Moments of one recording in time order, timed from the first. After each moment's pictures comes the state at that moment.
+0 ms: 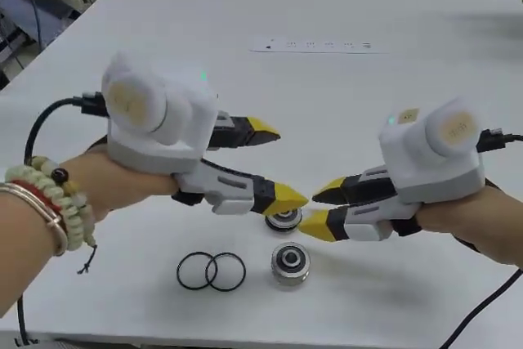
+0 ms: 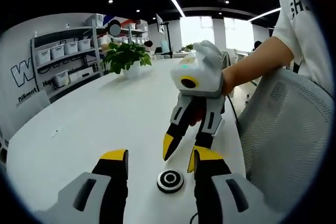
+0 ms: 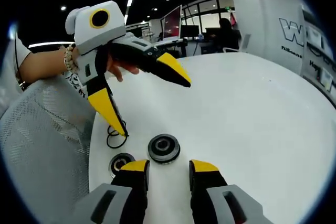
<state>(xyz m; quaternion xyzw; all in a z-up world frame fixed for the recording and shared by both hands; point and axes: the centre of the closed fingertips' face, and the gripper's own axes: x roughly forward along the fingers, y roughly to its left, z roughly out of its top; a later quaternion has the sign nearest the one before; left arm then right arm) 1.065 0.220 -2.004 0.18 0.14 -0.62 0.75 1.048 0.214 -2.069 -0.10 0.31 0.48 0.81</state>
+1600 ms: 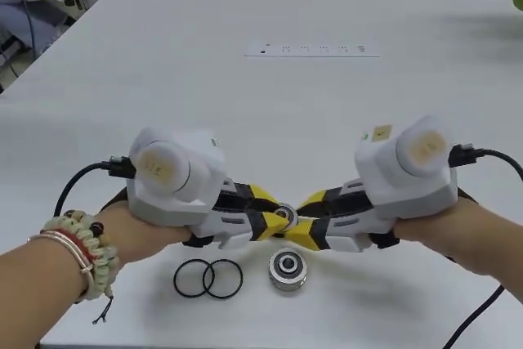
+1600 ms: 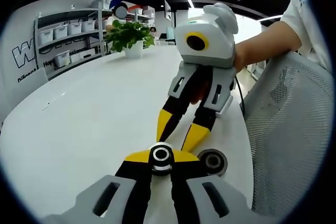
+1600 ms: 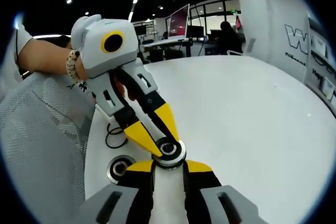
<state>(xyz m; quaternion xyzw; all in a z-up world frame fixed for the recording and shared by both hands) 1.060 0.229 -2.061 0.18 0.20 -0.60 0.75 1.047 0.228 -2.075 -0.13 0.30 0.49 0.81</state>
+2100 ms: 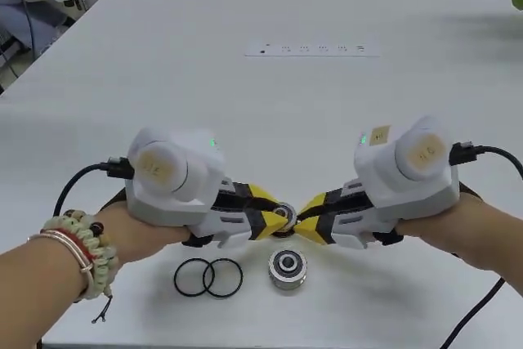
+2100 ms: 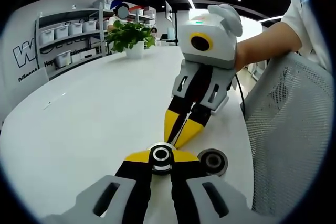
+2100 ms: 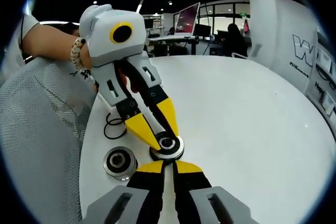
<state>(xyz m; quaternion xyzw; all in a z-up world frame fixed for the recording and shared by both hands) 1.060 0.227 -2.061 0.18 0.20 -0.60 0.75 1.047 0.222 -2.077 -0.17 0.29 0.49 0.80</state>
